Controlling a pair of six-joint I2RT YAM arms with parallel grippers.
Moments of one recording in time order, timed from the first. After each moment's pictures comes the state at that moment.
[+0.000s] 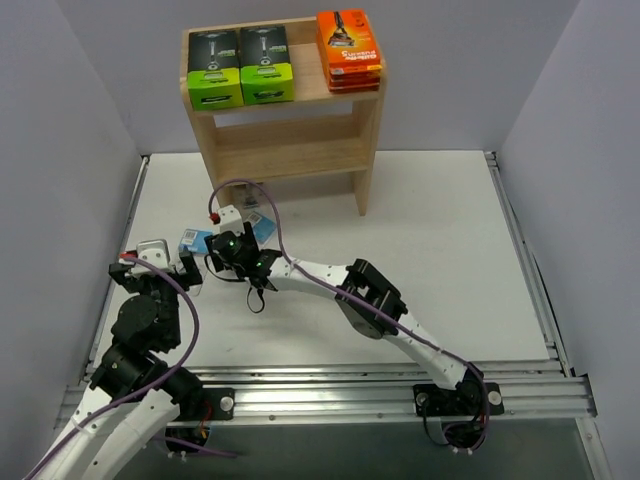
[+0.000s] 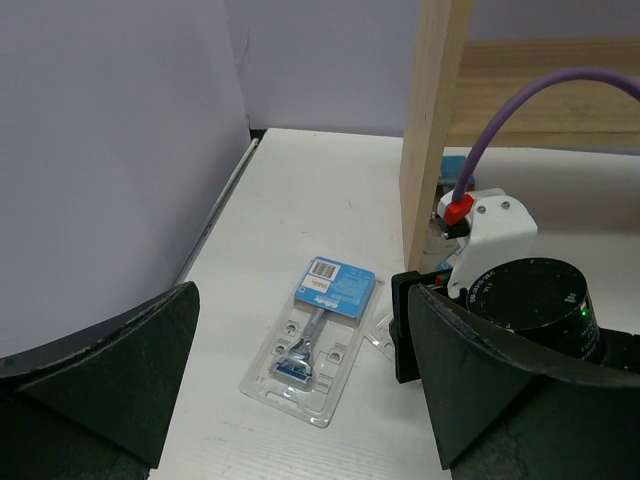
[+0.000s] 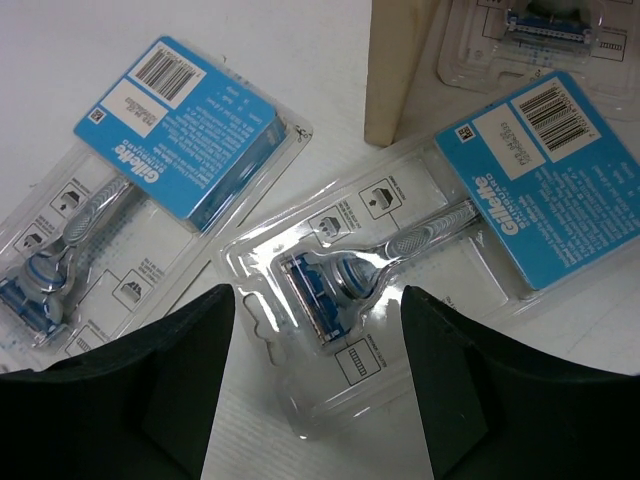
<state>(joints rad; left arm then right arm) -0.60 0.34 0.61 -0.18 -0.82 0.09 1.07 2.49 2.01 -0.05 0.46 0.36</state>
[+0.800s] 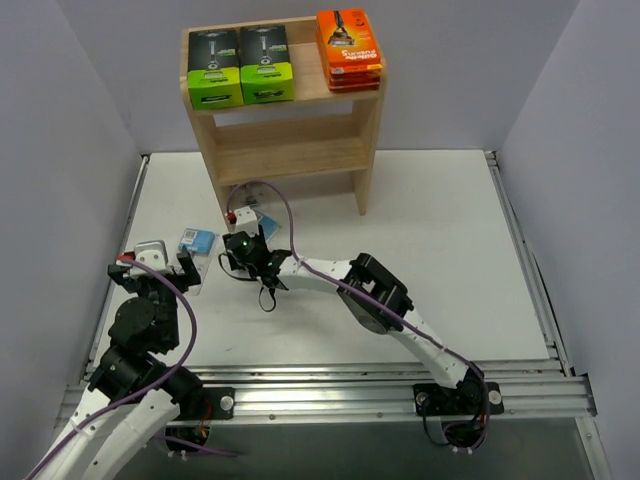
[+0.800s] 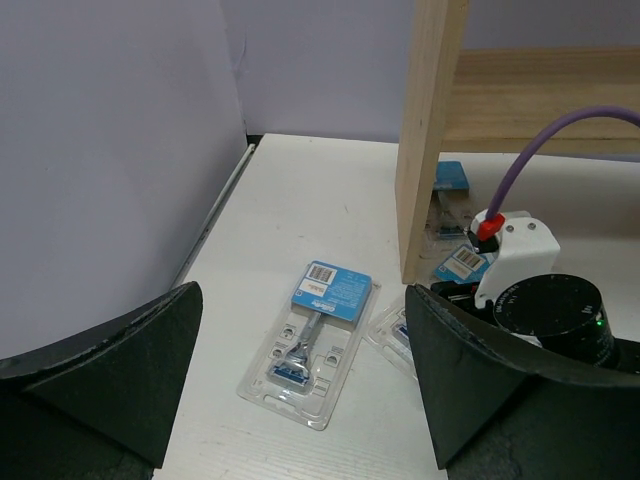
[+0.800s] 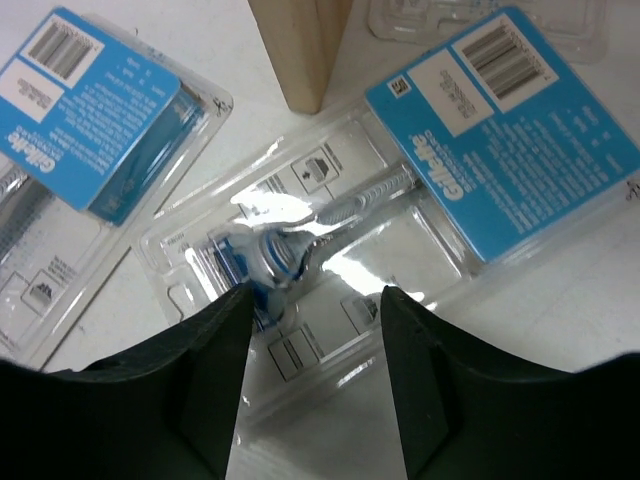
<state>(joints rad) -0.61 0.34 0.61 -0.18 -0.82 0.09 1.03 2.49 1.91 0.02 0.46 0.42</state>
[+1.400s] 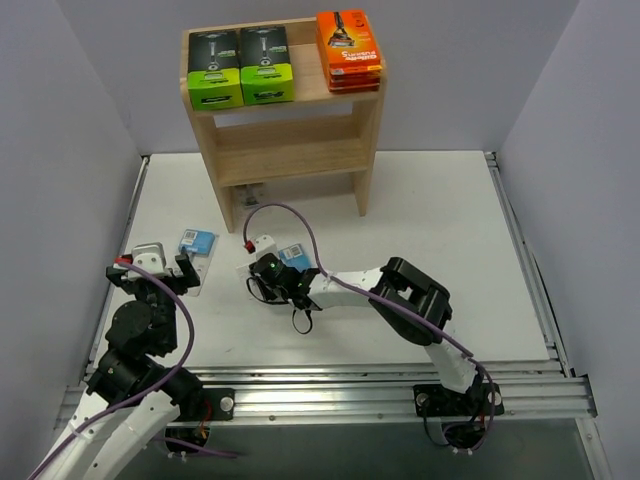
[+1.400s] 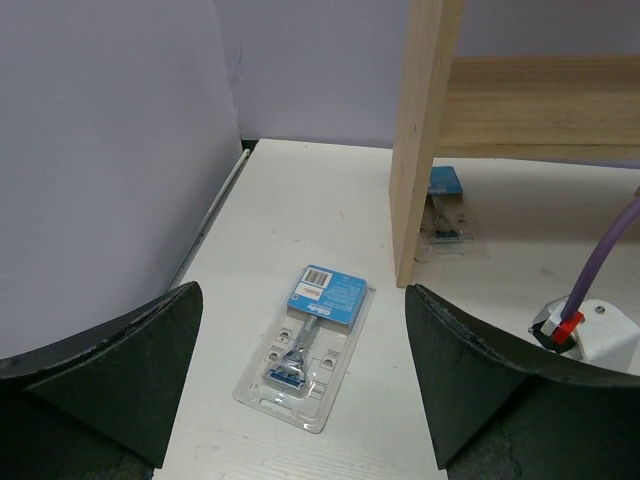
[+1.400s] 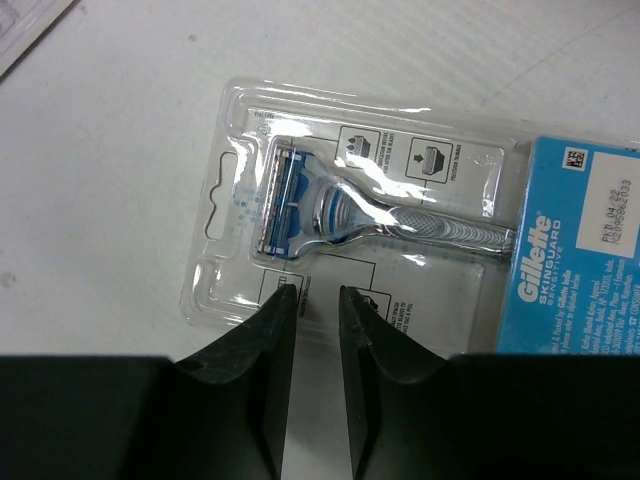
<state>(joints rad) -0.61 0.32 0.61 -0.18 -0.81 0.09 1.06 2.13 1.33 0.11 0.29 0.35</state>
